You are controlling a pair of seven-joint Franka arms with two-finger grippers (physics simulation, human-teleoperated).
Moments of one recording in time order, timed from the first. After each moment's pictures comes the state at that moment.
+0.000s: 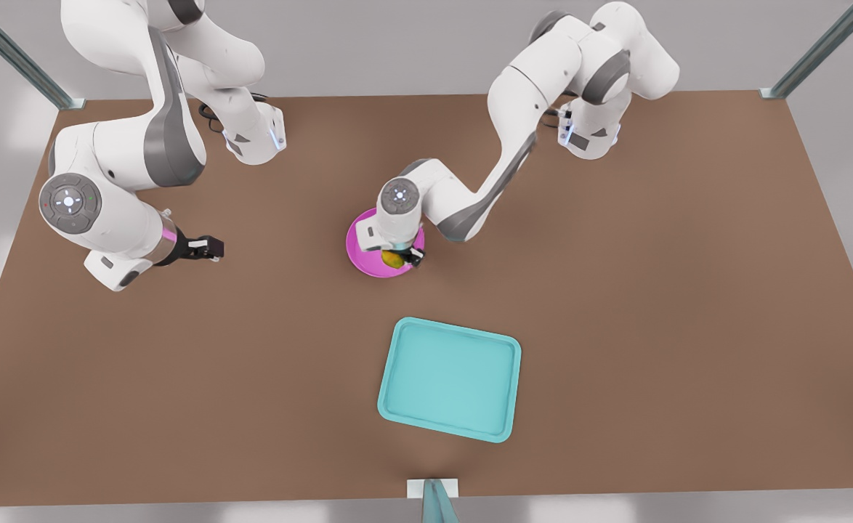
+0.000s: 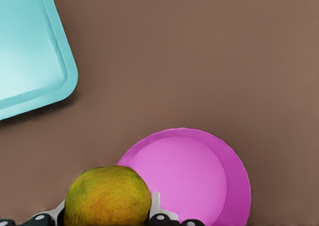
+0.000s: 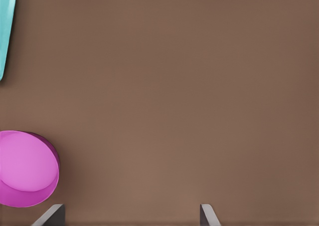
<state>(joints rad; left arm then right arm) -0.88 0.75 -0.05 -1.28 -0.10 2.01 -0.35 0.05 0.20 0.13 -1.43 -0.05 1.43 0.10</state>
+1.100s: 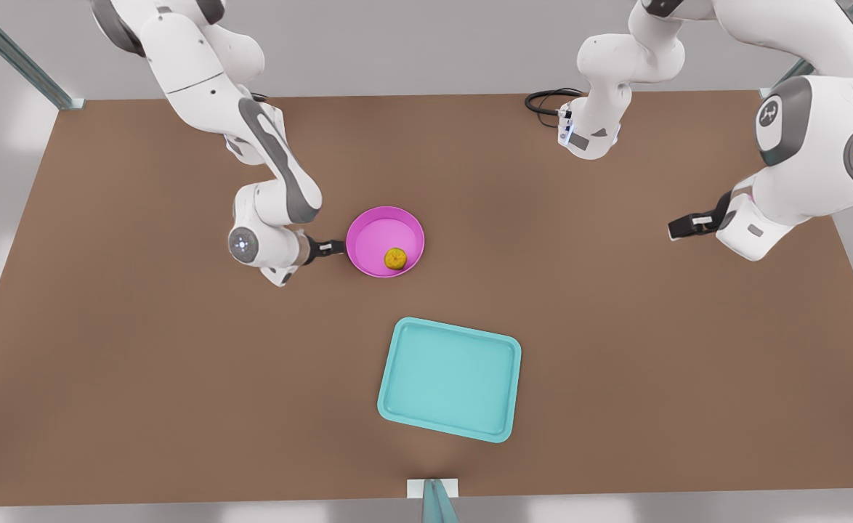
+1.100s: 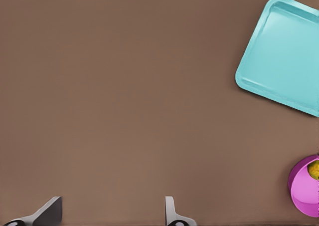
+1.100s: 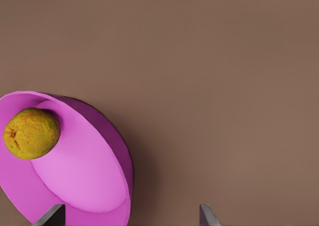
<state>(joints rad) -0.08 0.16 0.02 -1.34 -0.05 1.30 -0.18 0.29 0.28 0.14 -2.24 0.51 2.26 -0.04</state>
